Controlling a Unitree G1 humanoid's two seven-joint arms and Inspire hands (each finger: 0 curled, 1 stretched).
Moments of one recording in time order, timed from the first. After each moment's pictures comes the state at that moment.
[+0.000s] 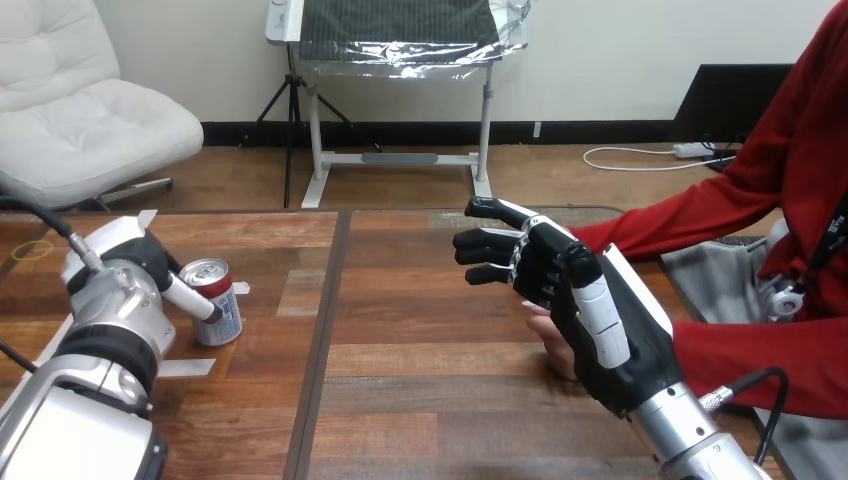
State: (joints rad) left arm -0.92 0.43 -0.34 1.30 0.52 0.31 -0.03; right arm -0.04 -0.12 0.00 0.22 0.20 -0.43 0.51
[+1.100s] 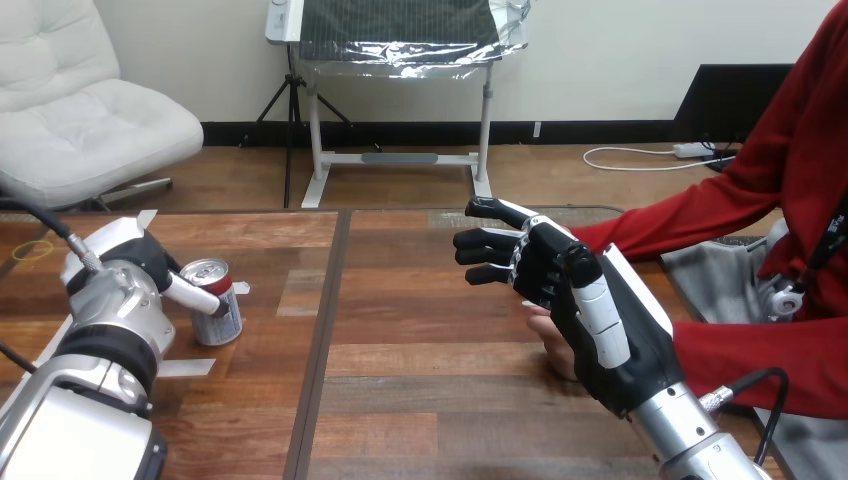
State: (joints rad) left arm -0.92 0.43 -0.34 1.30 0.51 0.31 -0.03; right arm -0.04 -0.12 0.00 0.22 0.20 -0.43 0.51
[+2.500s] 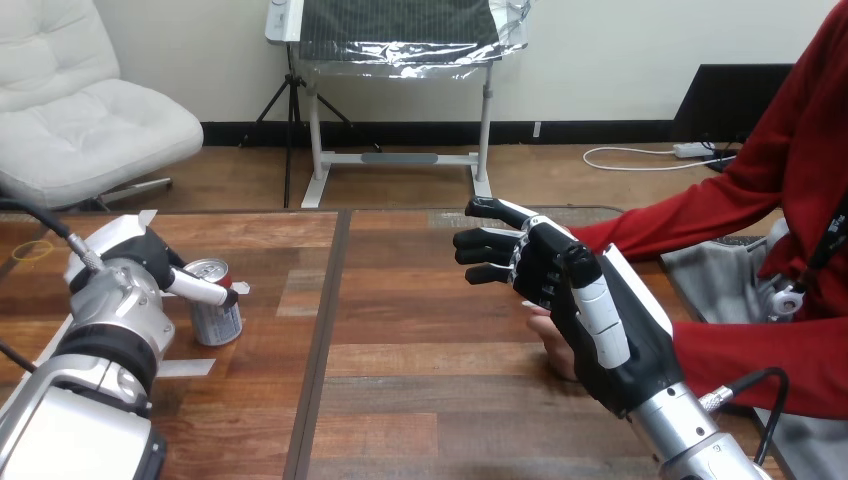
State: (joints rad) left arm -0.92 0.43 -0.32 1.30 0.50 0.30 -0.02; right arm -0.04 -0.12 0.00 0.22 0.20 -0.43 0.51
